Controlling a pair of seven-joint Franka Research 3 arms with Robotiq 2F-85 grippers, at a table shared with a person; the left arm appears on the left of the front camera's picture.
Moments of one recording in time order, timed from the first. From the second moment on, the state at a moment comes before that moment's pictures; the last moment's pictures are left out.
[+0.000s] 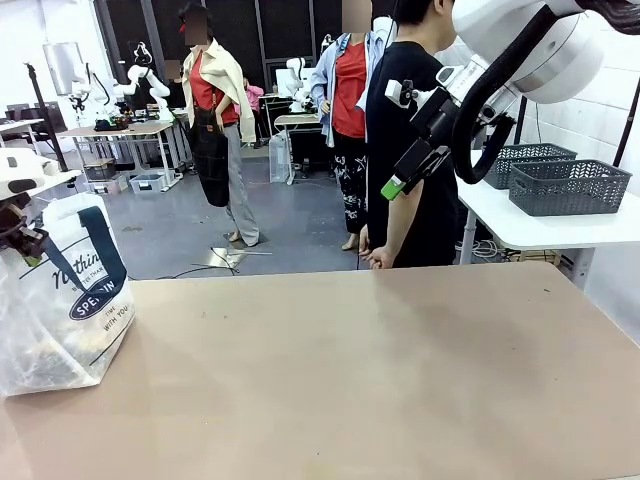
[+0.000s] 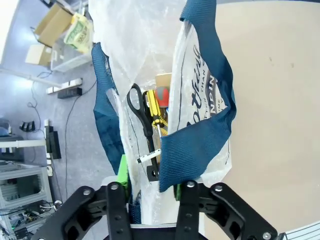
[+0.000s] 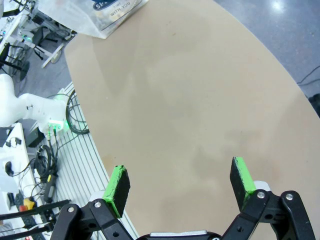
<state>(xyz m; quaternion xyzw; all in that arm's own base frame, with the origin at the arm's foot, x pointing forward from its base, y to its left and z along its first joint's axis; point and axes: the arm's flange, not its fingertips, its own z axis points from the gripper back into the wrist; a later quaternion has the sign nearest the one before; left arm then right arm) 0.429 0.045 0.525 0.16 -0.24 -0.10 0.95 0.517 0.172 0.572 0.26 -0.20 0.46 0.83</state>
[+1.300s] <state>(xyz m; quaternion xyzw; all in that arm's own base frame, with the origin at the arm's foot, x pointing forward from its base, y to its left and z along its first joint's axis) 0.405 0.005 0.583 0.10 -0.25 -0.18 0.94 0.517 0.172 0.572 0.26 -0.20 0.46 0.83</state>
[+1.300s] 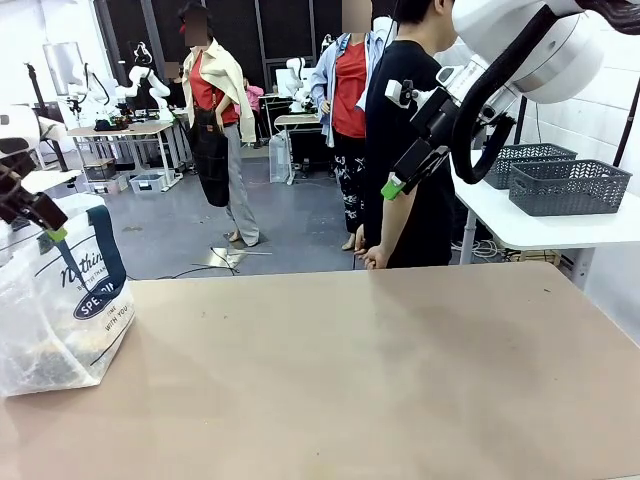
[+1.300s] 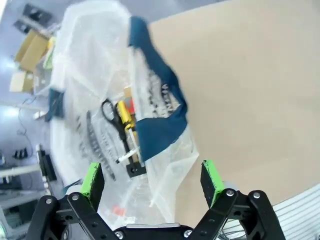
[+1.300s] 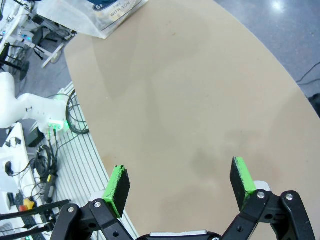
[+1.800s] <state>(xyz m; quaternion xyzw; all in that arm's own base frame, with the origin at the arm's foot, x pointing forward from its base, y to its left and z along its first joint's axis) 0.426 -0.024 0.607 0.01 -0.32 -0.39 0.86 0.517 0.172 0.572 0.26 -0.20 0.46 0.83</state>
